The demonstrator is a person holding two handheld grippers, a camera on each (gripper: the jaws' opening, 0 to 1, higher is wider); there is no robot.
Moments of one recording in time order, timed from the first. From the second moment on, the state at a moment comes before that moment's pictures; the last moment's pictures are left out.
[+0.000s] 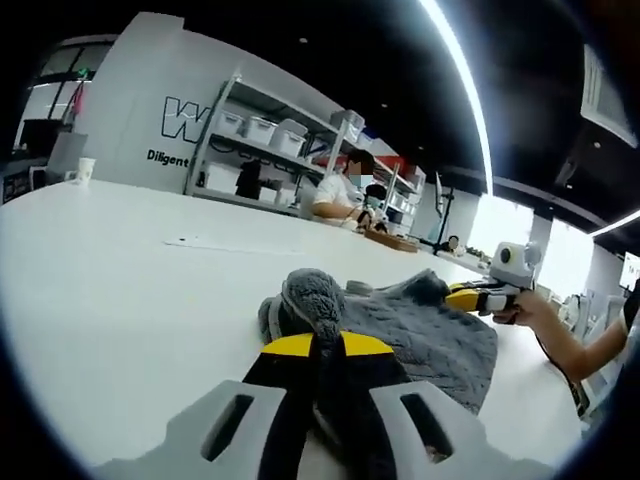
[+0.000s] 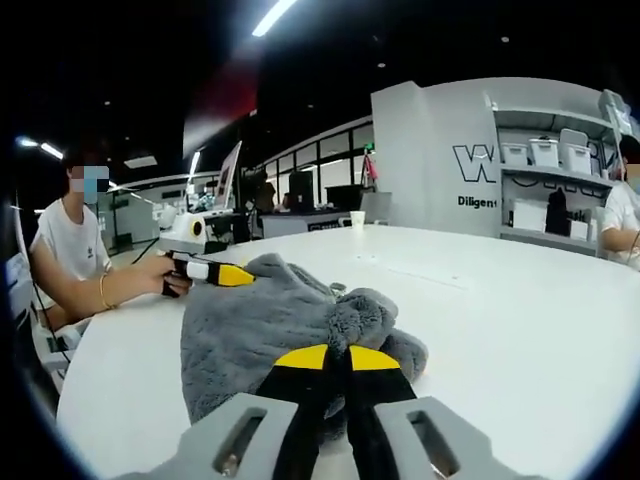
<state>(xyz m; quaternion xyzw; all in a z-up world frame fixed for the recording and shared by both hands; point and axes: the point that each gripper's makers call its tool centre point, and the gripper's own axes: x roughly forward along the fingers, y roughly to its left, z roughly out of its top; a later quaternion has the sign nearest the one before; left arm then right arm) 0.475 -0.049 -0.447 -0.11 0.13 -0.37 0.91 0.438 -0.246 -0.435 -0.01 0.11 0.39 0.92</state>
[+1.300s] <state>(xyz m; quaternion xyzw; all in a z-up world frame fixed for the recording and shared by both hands) 0.398 -0.037 -0.410 0.00 0.01 -0.39 0.92 0.356 -0.232 -0.389 -0.05 0.01 0.39 0.92</state>
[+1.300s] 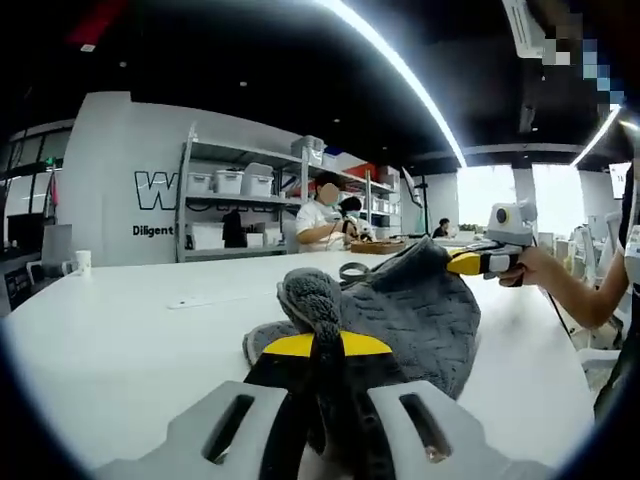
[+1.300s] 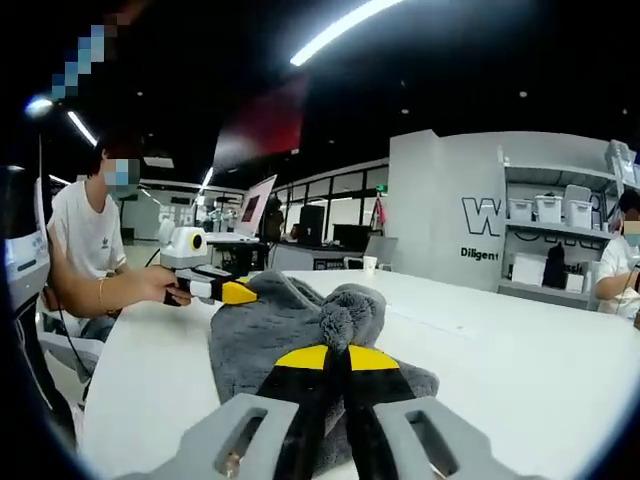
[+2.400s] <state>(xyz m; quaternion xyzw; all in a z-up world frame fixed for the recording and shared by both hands) 0.335 -0.027 -0.425 -0.02 0.03 -0.40 0.92 0.304 -0.234 -0.409 -0.01 0.01 0.38 0.92</state>
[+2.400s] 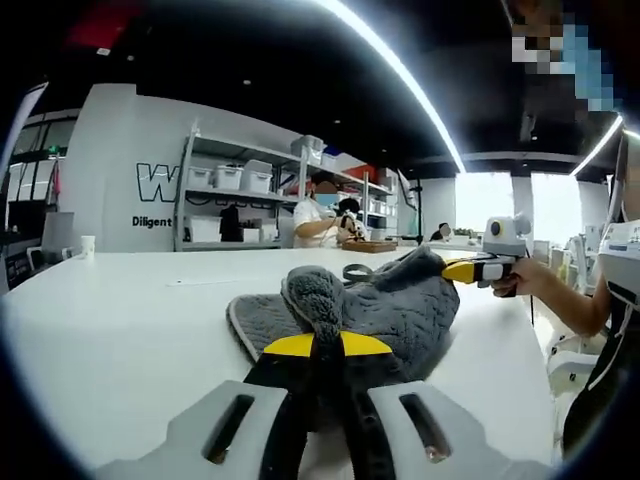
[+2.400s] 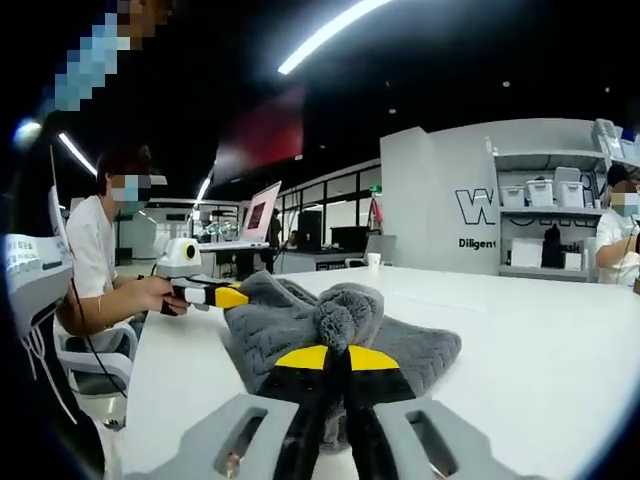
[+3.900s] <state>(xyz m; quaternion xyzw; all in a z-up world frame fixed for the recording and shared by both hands) 0.271 -0.027 -0.453 0.01 0.08 -0.41 0.91 0.252 -0.244 -0.439 0.02 0.04 0.39 0.92</state>
